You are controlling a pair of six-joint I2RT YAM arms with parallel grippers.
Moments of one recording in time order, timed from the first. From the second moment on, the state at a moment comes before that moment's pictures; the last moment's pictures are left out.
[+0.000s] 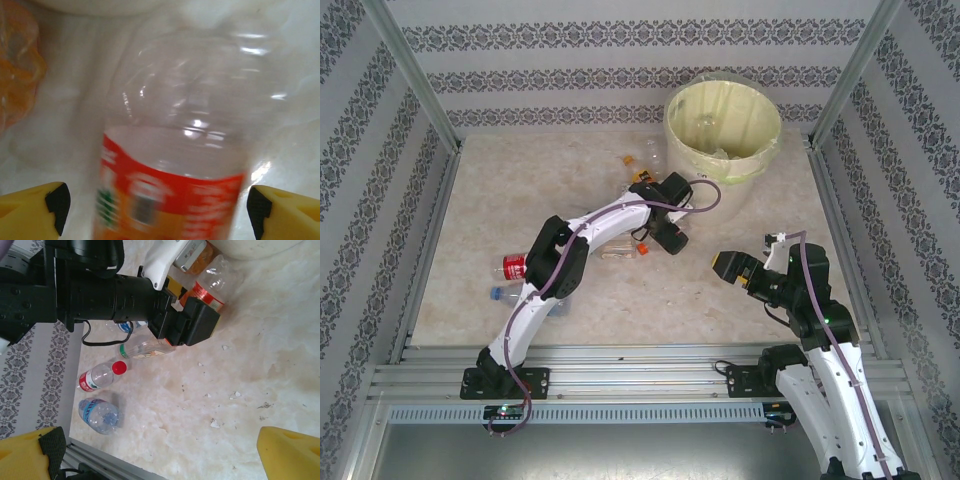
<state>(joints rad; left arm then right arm) -0.71 2.37 2.04 -0.91 -0.02 0.07 0.11 0.53 0.63 -0.71 -0.57 0.70</state>
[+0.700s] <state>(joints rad) -0.70 2.35 1.96 -0.94 0.04 0.01 0.12 0.53 0.62 -0.70 -0.57 0.70</state>
